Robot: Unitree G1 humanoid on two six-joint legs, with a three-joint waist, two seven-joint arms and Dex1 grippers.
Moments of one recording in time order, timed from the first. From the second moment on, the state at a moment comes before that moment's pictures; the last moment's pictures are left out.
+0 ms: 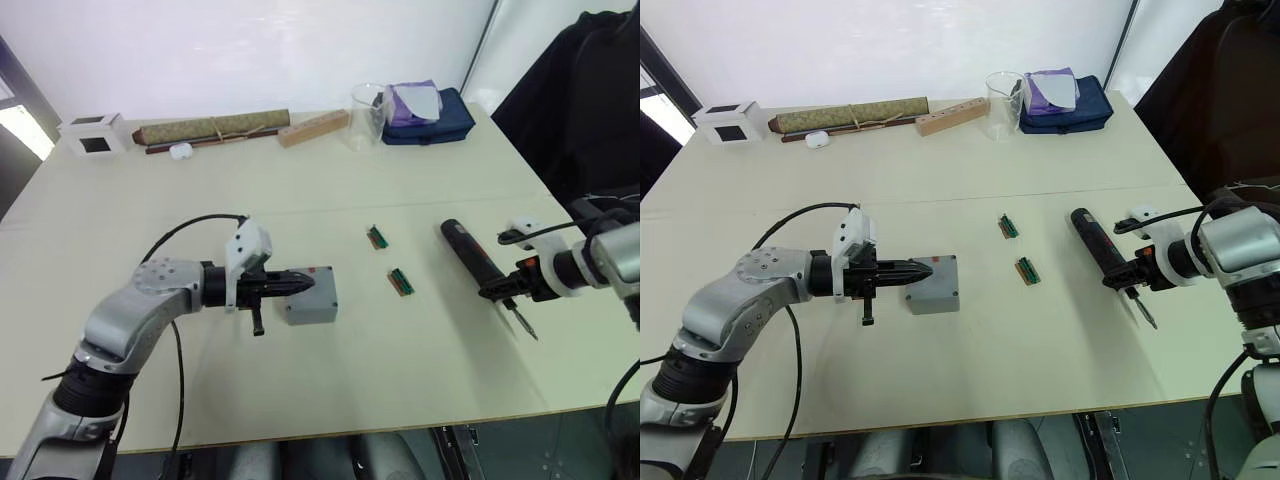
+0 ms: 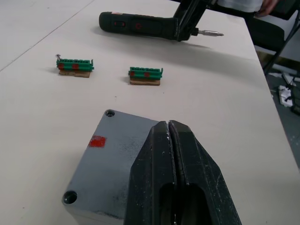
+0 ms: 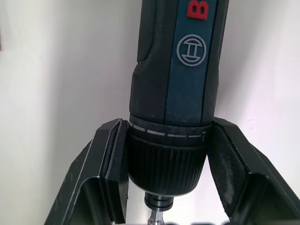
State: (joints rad) left arm -0.39 0.66 -0.11 -0.35 -0.57 0.67 -0.95; right arm -0.78 -1.08 0.33 0.29 0.27 1.28 1.04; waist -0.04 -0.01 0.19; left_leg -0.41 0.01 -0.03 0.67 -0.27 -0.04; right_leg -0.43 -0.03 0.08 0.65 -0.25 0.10
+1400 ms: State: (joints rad) left arm -0.32 0.60 -0.11 -0.44 -0.58 0.69 -0.82; right arm -1.09 -0.83 0.60 0.88 -0.30 0.81 1.39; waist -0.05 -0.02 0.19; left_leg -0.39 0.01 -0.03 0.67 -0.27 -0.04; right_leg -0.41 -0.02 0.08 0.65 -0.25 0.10
